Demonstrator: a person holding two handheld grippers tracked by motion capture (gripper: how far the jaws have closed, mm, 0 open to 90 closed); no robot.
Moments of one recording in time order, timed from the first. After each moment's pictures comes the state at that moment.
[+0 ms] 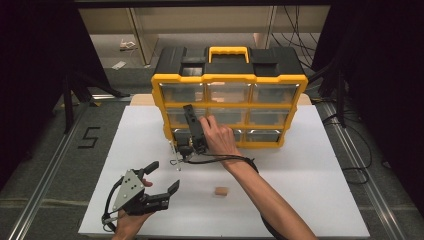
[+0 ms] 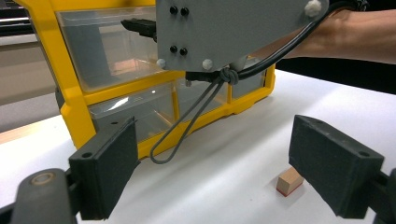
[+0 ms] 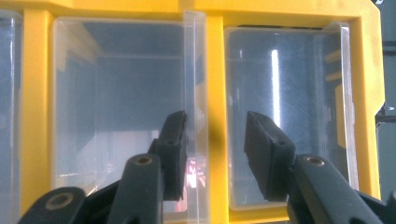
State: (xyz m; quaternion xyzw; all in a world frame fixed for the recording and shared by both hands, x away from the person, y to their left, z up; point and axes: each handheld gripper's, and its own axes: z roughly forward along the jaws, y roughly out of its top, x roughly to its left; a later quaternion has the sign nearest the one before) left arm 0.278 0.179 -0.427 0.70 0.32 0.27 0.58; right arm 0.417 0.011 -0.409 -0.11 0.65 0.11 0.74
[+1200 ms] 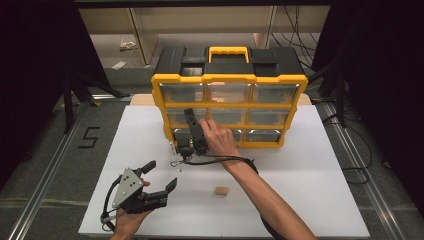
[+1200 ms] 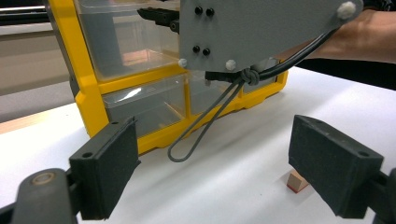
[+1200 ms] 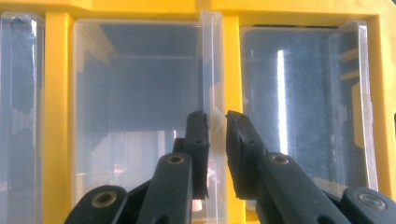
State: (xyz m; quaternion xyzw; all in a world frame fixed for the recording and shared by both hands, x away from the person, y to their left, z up) left arm 0.282 0.183 -0.428 0.70 0.35 0.28 0.57; right arm 0.418 0.010 -0.415 -0.11 0.66 0.12 0.73
